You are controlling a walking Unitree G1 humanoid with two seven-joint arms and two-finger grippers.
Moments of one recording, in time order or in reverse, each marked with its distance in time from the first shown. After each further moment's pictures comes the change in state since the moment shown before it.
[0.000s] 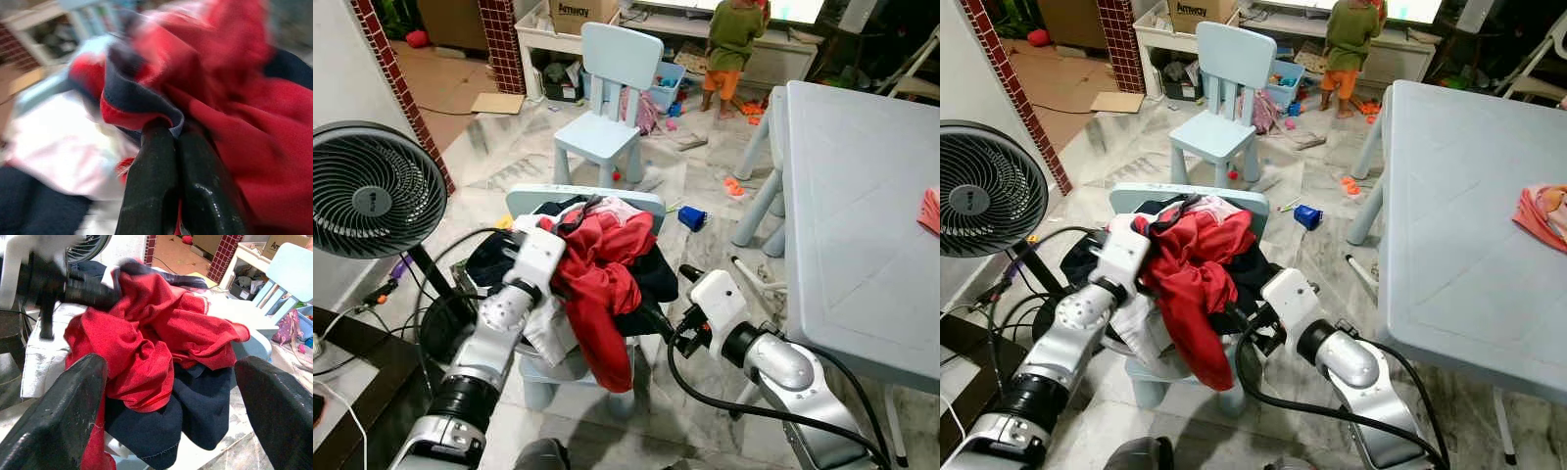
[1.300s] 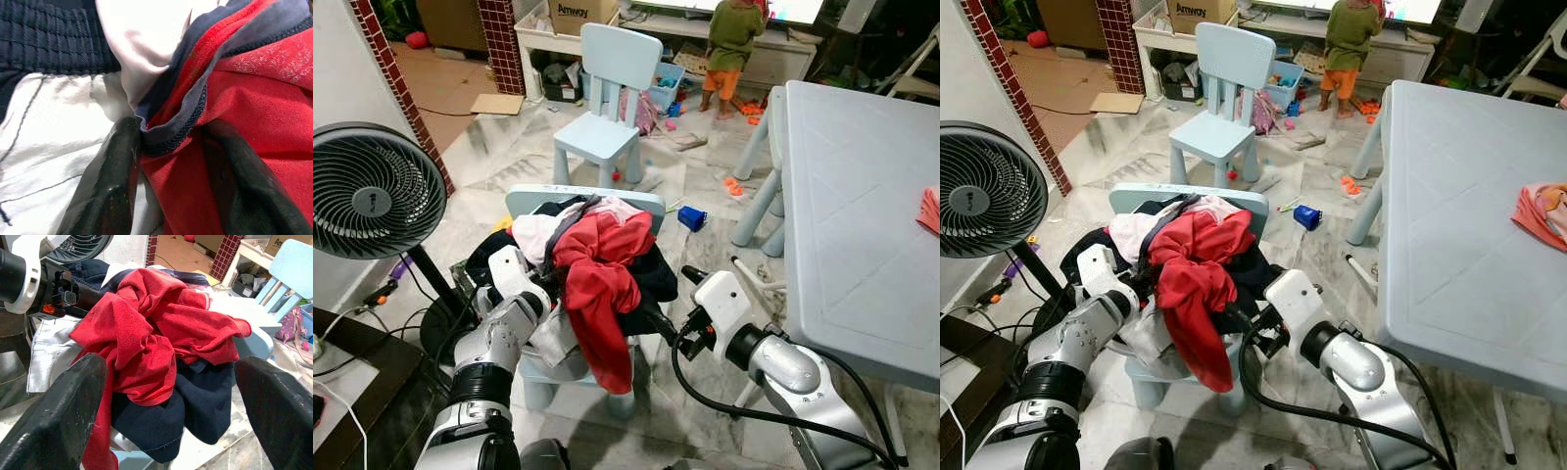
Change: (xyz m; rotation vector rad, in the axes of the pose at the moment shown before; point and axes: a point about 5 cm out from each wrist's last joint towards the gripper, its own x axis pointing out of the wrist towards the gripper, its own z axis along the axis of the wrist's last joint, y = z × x) left arm 0.007 0.016 -0.023 -1.145 0.146 0.225; right arm -0.006 0.001 0.000 0.010 0.008 0.019
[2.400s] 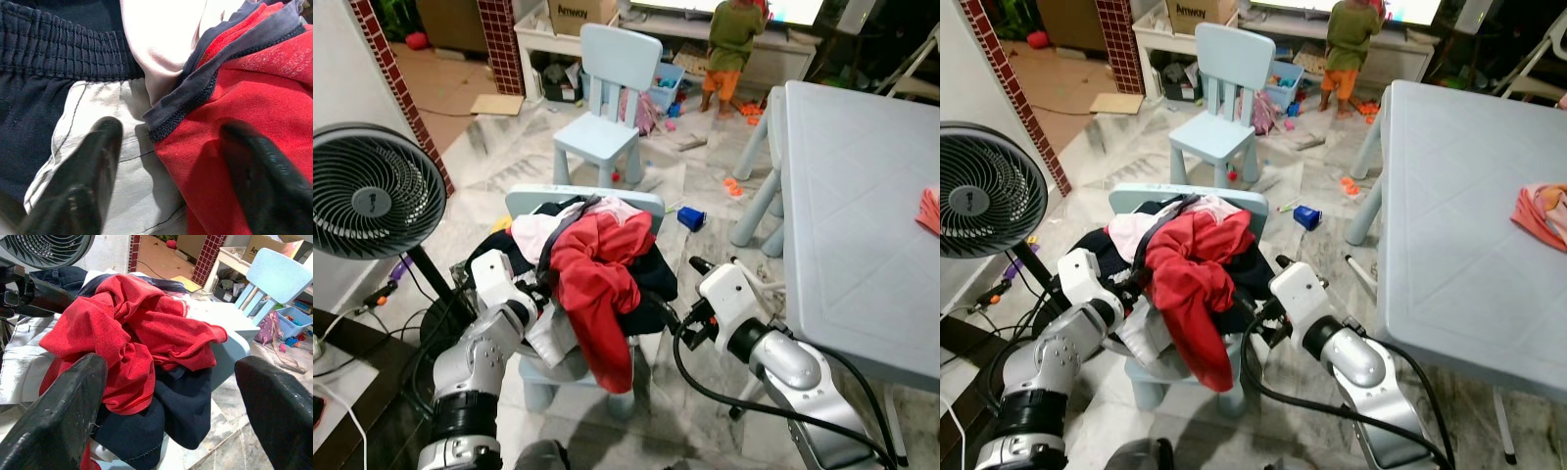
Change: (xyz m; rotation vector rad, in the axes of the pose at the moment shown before) left arm -0.022 0.004 0.005 0.059 -0.025 0.026; right arm 0.001 -0.008 0.003 -0.015 -0.024 -0.083
